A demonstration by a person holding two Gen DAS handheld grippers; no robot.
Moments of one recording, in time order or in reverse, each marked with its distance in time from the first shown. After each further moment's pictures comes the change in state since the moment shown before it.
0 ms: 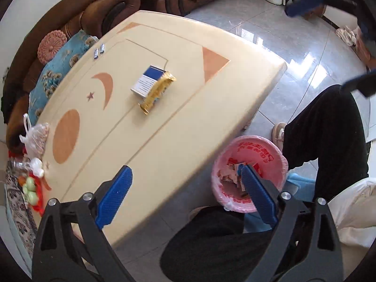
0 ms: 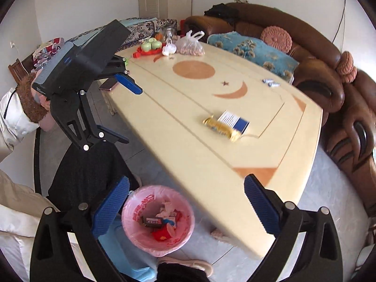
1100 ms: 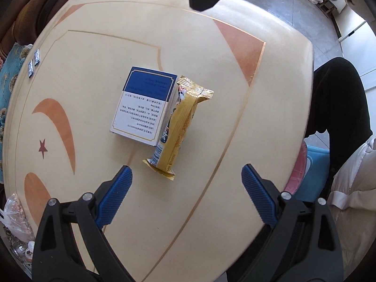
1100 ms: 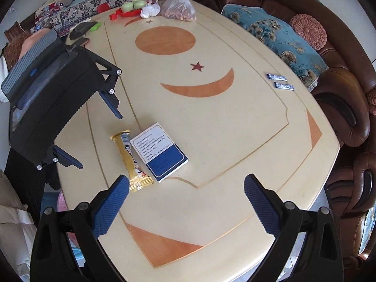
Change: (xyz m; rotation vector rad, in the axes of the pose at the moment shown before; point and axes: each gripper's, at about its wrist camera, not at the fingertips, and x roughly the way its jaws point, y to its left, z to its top) left arm 0.177 0.084 0.101 0.254 0.197 -0.273; right arm 0.212 -0.164 0.110 -0.215 0.262 0.063
